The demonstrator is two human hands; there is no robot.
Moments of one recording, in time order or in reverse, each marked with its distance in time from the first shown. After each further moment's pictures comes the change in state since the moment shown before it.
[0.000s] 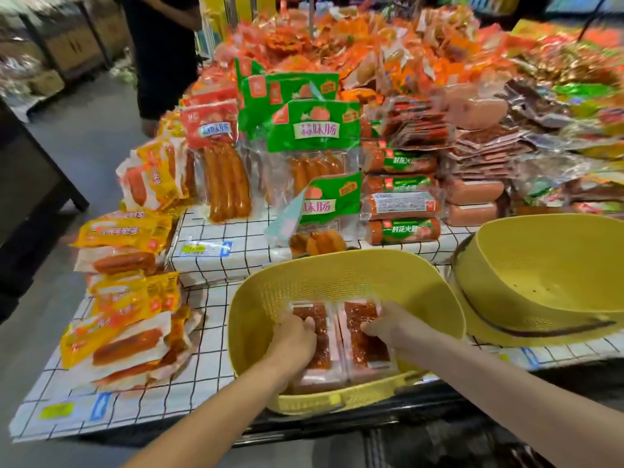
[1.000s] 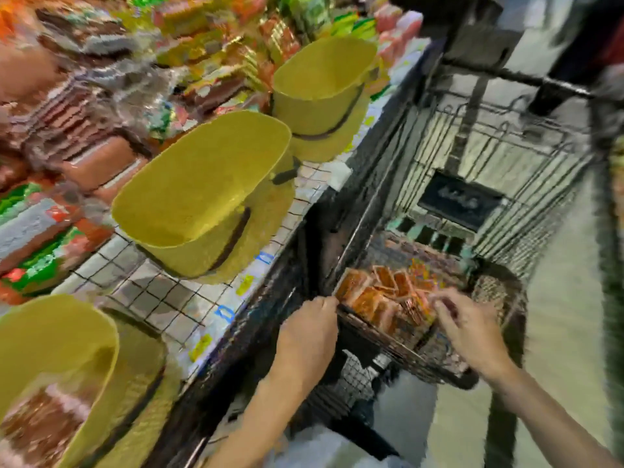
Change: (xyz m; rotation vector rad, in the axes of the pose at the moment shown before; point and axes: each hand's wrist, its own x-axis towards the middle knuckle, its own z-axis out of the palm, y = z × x) left_hand -0.102 0.025 0.306 0.991 -0.419 1.363; right_hand -0.166 0.403 -0.131 -0.093 1.159 0.082
